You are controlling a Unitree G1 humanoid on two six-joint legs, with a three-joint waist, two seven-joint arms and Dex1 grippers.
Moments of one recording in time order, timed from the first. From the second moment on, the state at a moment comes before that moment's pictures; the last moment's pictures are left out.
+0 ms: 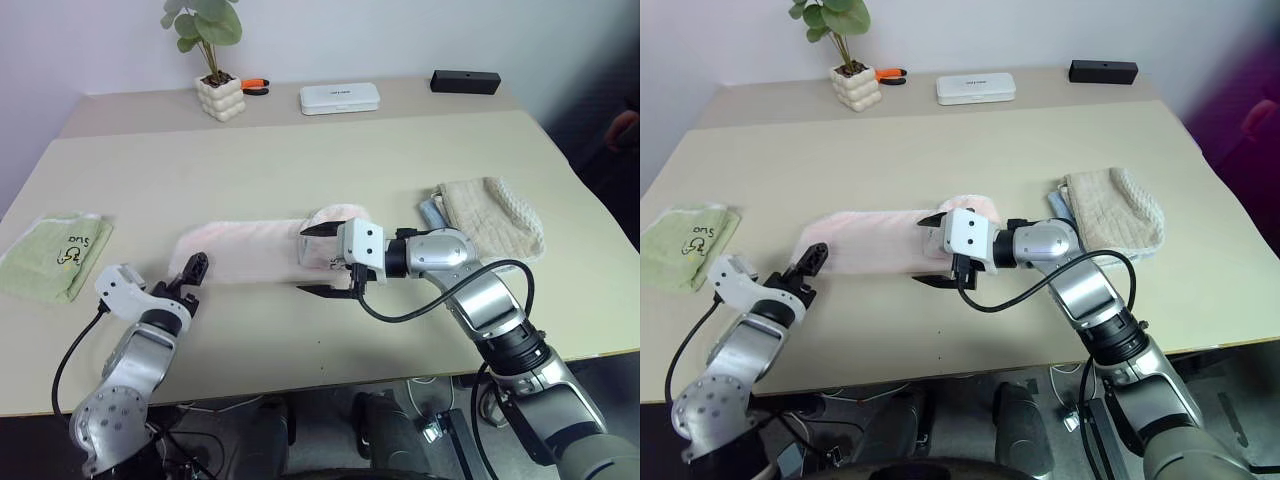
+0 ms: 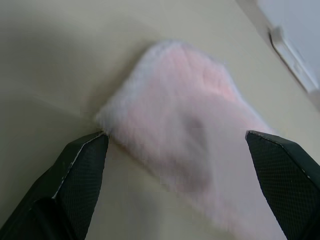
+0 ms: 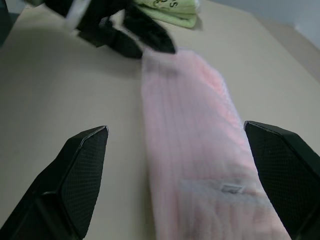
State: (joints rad) left arm -0.05 0.06 0.55 -0.46 -1.13 0.82 0.40; right arm -0.56 -0.46 0.37 -0.17 0.12 0.25 0.98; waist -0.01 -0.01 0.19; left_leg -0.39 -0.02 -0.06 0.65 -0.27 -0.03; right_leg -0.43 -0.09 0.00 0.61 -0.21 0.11
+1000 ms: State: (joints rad) left arm -0.09 0.61 0.50 -0.44 -1.11 0.63 -0.11; right arm -0.45 -0.52 0.36 -0.30 0.09 0.38 0.89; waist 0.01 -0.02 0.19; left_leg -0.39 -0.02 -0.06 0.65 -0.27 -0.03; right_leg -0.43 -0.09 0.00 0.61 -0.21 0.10
